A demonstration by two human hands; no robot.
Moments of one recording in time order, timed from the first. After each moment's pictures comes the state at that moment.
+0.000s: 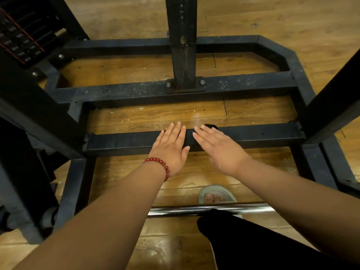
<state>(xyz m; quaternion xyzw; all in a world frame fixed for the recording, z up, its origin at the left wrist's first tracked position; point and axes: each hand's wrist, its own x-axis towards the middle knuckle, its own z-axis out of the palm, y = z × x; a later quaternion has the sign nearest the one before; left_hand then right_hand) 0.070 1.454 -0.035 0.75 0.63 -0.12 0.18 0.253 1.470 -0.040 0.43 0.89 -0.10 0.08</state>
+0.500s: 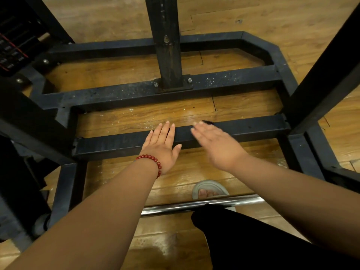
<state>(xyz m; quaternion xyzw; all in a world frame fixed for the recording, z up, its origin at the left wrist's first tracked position) 0.074 1.456 -0.038 0.73 0.63 -0.16 0.19 0.272 1.464 -0.032 0.48 0.86 -0.13 0.07</state>
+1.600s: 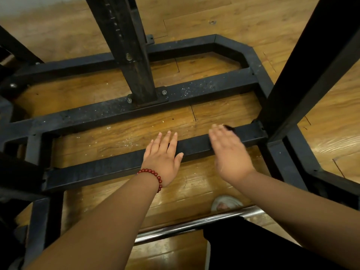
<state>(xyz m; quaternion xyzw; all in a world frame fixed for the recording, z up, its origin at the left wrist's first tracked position) 0.141 1.490 -0.045 0.77 0.60 -0.15 0.18 0.343 1.469 -0.046 0.62 0.78 -0.11 0.01</state>
